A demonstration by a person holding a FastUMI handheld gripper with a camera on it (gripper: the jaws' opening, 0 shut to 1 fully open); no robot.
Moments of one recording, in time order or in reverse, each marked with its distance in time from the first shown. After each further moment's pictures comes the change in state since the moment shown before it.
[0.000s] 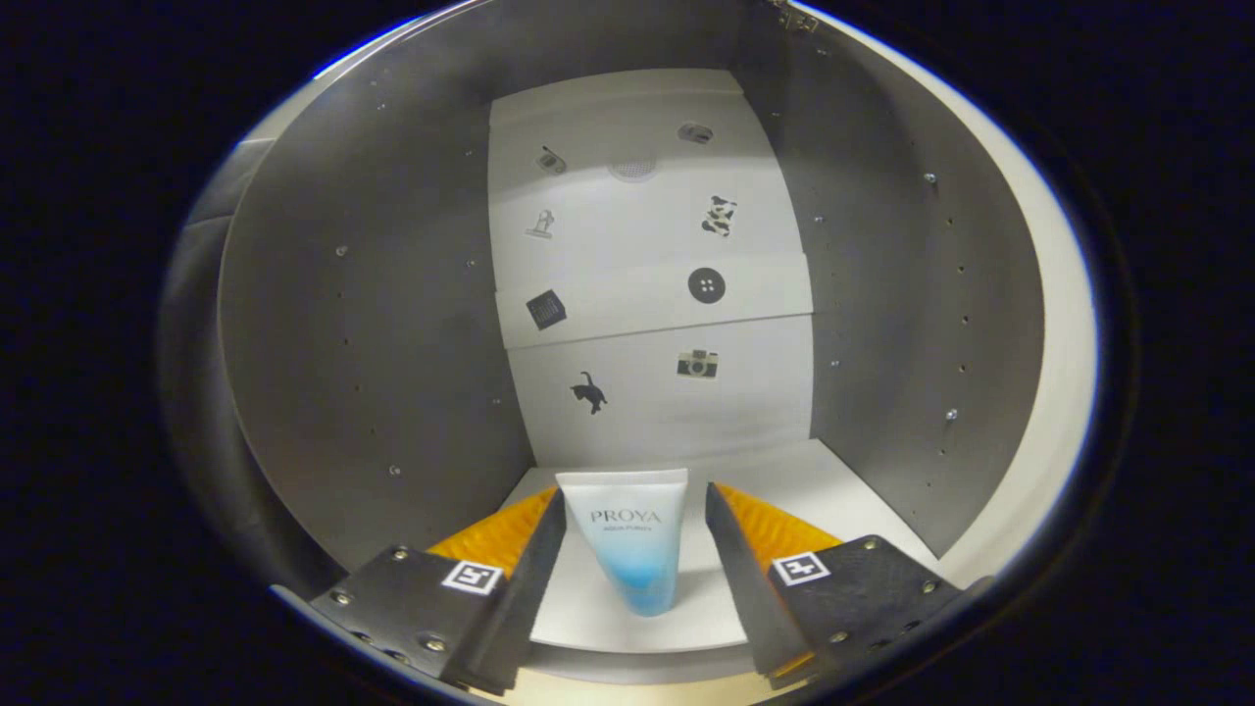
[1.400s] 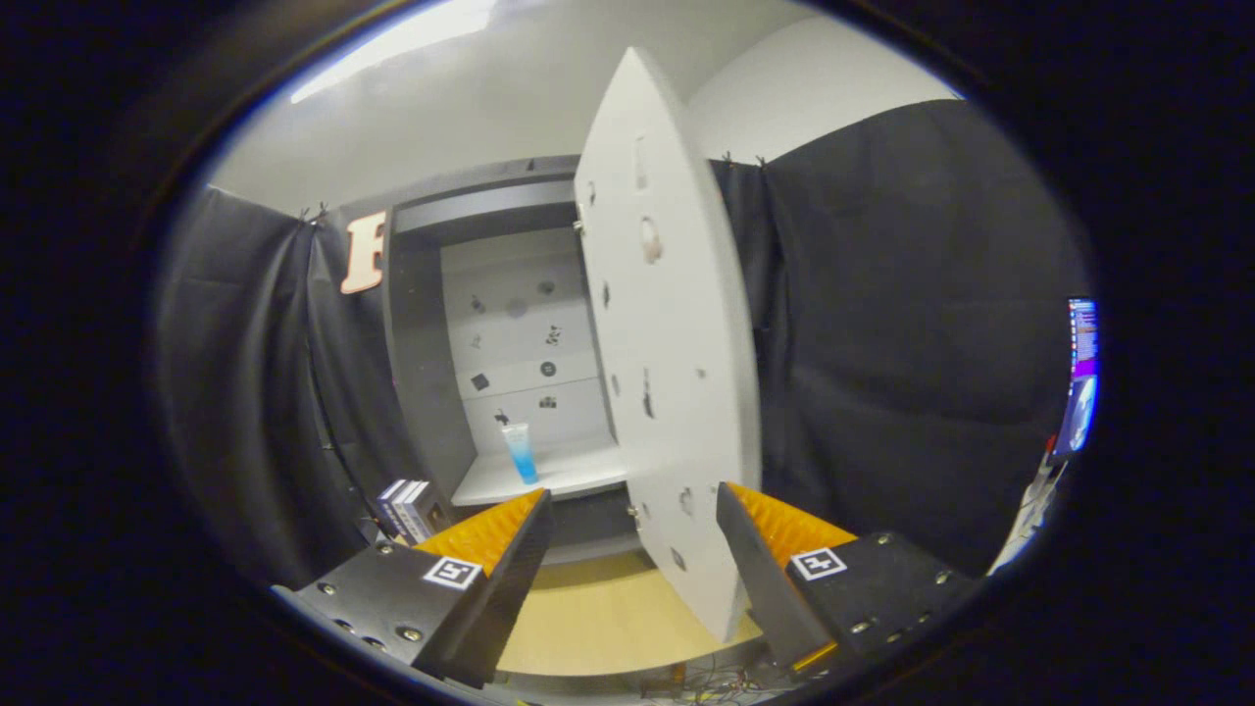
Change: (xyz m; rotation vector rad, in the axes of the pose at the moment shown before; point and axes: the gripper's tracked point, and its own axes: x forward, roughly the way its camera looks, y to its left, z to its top) arm -0.479 -0.136 0.028 0.090 -0.173 -0.350
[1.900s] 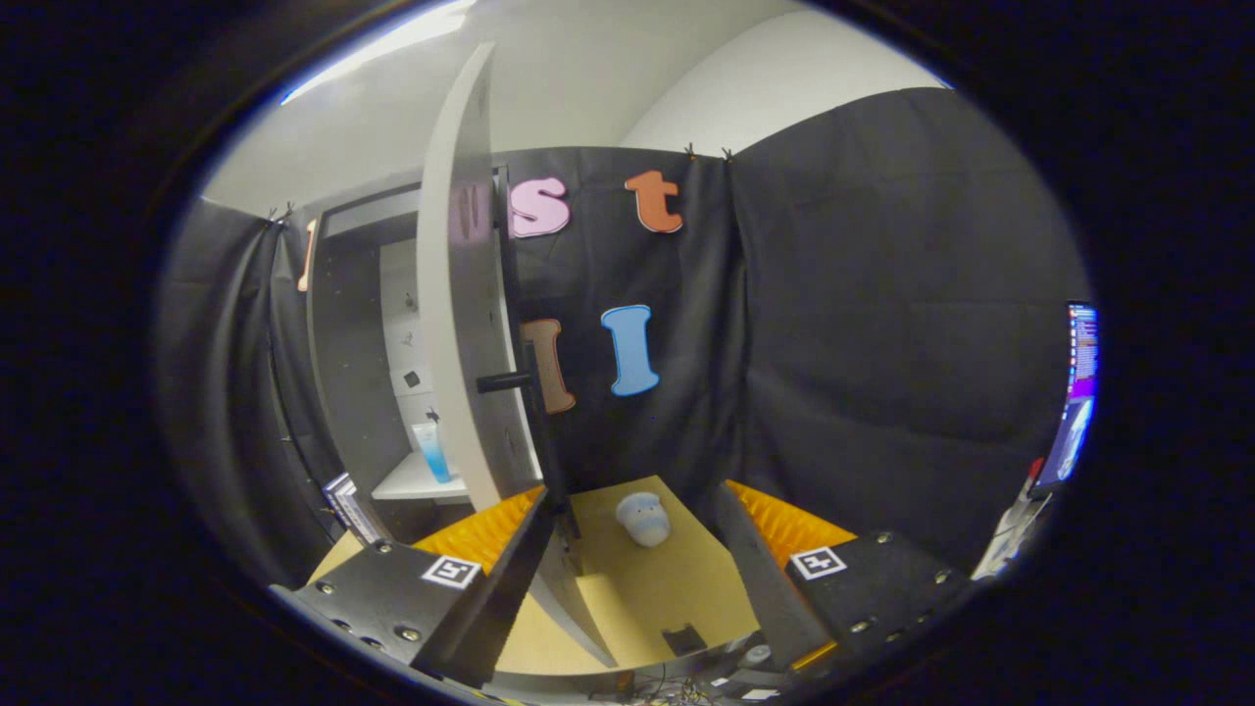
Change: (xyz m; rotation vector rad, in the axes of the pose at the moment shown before) arm 0.063 -0.101 0.011 -0.031 0.031 0.029
